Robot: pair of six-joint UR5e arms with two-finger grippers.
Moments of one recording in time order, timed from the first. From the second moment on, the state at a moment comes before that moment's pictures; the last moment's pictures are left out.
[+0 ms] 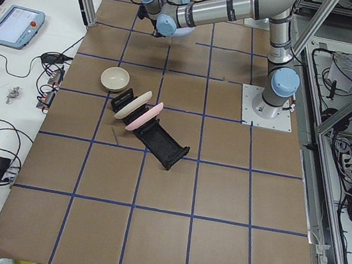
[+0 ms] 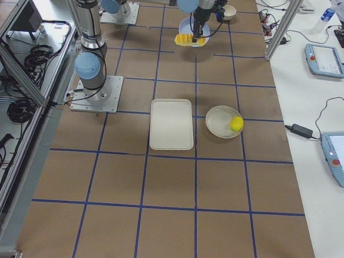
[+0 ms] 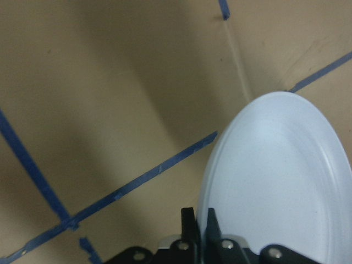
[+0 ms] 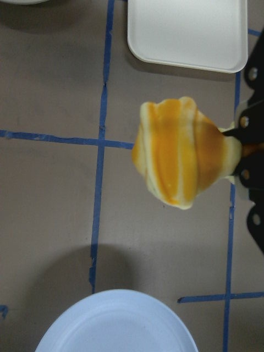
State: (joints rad) left arm -1.64 -2.06 -1.54 -1.28 1.21 0.38; right arm 1.66 -1.40 1.51 -1.58 -1.59 0.01
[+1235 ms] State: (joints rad) left arm -1.62 -1.97 -1.53 -1.26 1.37 0.28; right arm 1.81 -1.22 1.57 -1.87 -1.58 0.19
